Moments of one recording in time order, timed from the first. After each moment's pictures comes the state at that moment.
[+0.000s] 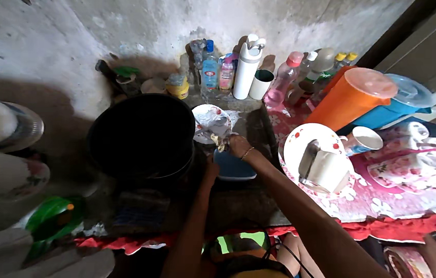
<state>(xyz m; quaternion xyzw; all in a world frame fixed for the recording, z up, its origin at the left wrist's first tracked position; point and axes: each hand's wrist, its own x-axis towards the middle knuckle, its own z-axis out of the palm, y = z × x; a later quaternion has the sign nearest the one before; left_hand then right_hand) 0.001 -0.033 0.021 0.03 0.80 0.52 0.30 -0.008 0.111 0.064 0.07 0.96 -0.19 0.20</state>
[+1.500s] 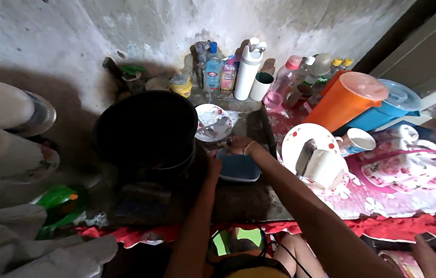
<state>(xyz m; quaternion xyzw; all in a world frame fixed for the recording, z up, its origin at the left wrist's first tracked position) 0.005 -0.025 0.017 0.02 0.80 0.55 0.23 -0.005 0.117 0.078 0.09 0.93 -0.22 0.28</state>
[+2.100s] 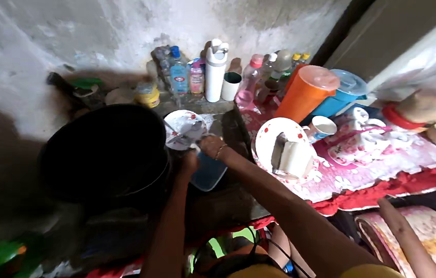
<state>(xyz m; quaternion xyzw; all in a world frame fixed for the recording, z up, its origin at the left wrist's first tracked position) -0.040 -0.016 0.031 0.29 0.89 0.22 0.26 -0.005 0.112 0.067 0.03 0.98 -0.16 0.15</state>
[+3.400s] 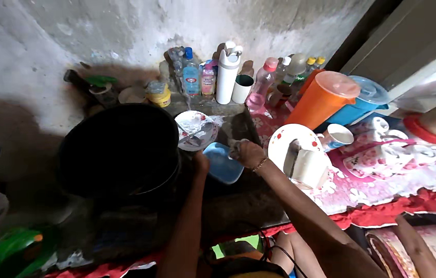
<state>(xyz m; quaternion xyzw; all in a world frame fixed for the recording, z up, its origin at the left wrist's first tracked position) -0.036 0.002 0.033 0.11 0.90 0.34 0.26 0.049 0.130 0.131 0.19 0.94 -0.19 0.22</state>
